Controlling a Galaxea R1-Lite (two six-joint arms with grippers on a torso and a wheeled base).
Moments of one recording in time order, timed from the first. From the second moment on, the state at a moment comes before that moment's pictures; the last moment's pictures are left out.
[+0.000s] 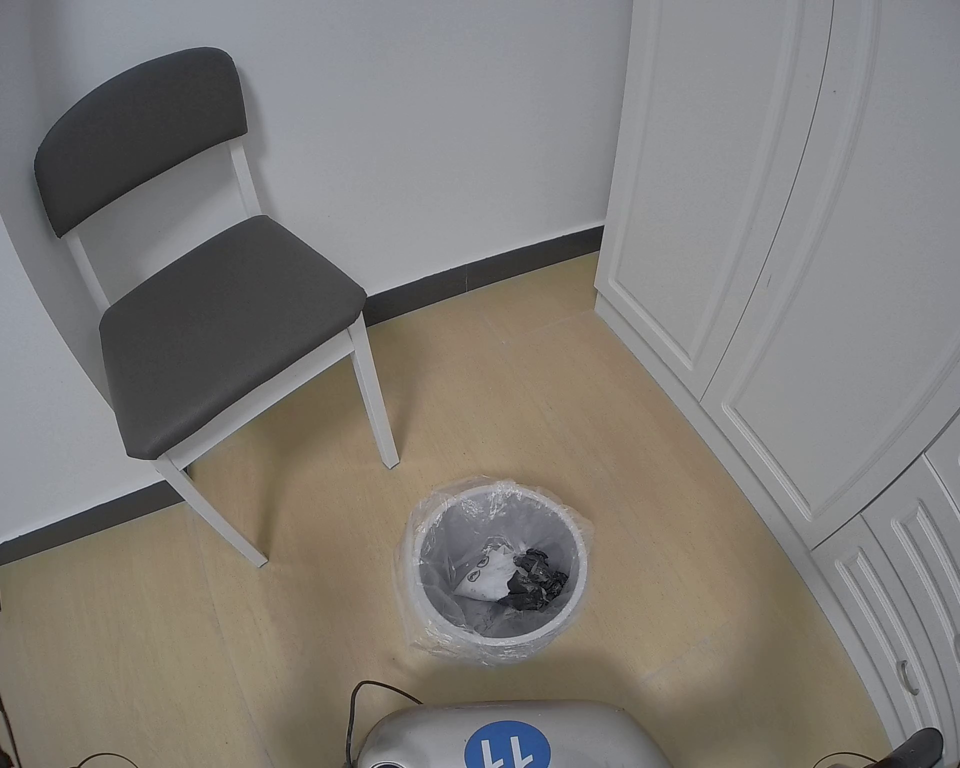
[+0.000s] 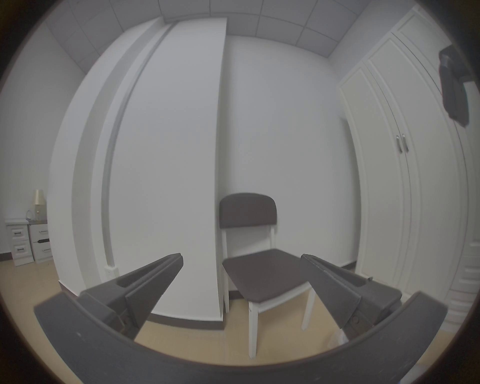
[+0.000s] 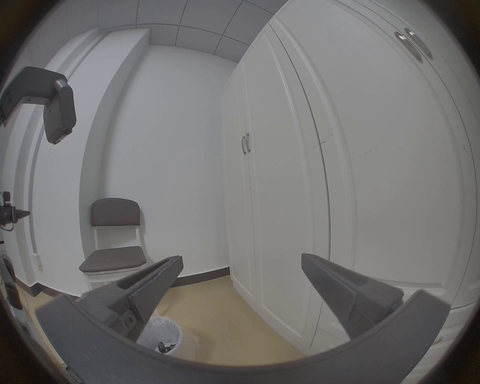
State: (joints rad) left arm -0.01 0.02 -0.14 -0.32 0.33 0.04; right arm 0.00 0.01 -0.02 -0.46 -0.04 0.04
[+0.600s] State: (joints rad) left arm -0.01 0.01 -0.02 -0.05 0.12 -0.03; right arm 0.00 0.01 -0.02 -0.38 -0.12 0.00
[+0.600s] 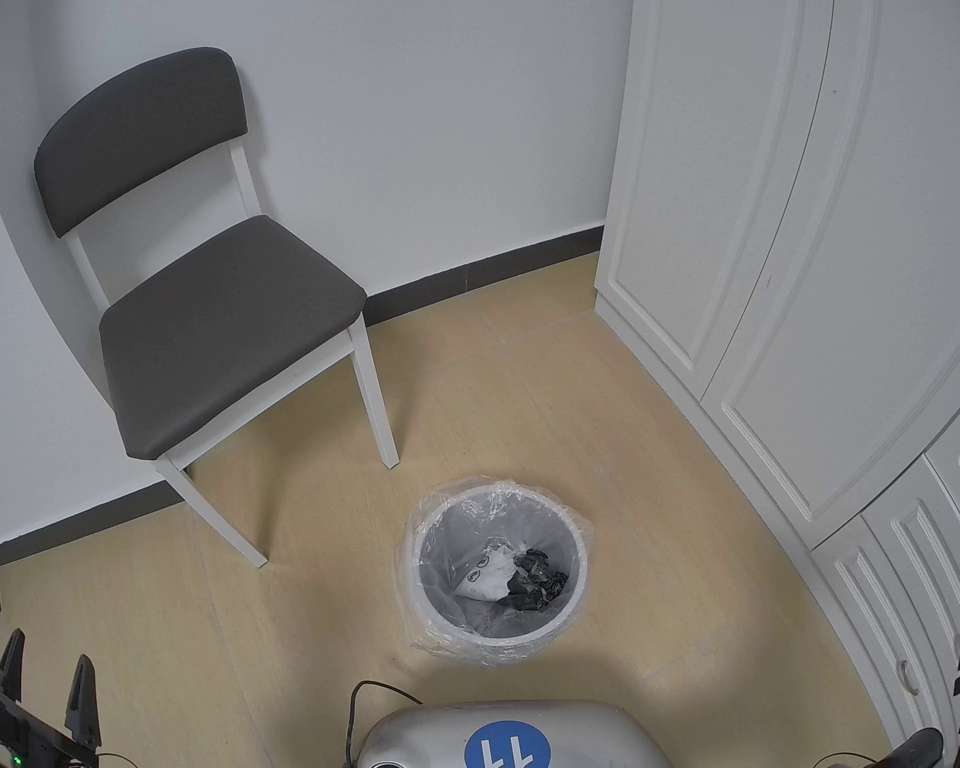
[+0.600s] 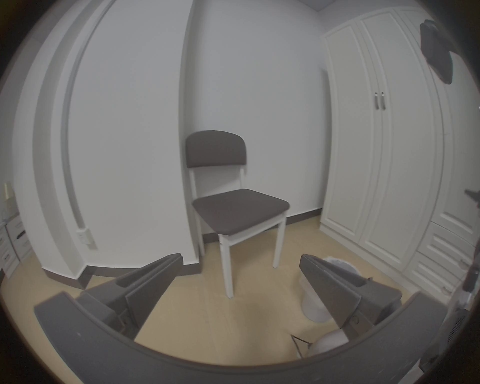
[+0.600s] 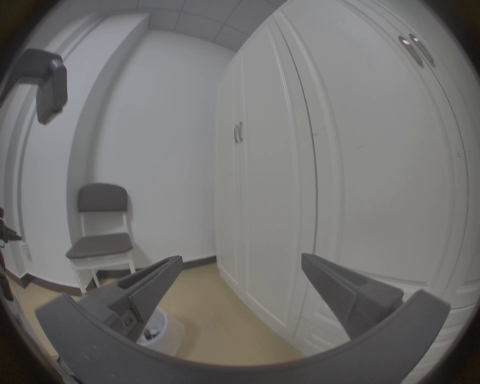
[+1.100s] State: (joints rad) left arm -0.01 0.01 -0.02 0.00 -0.01 0.00; right arm 0.00 0.01 -0.02 -0.07 -0.17 -0.01
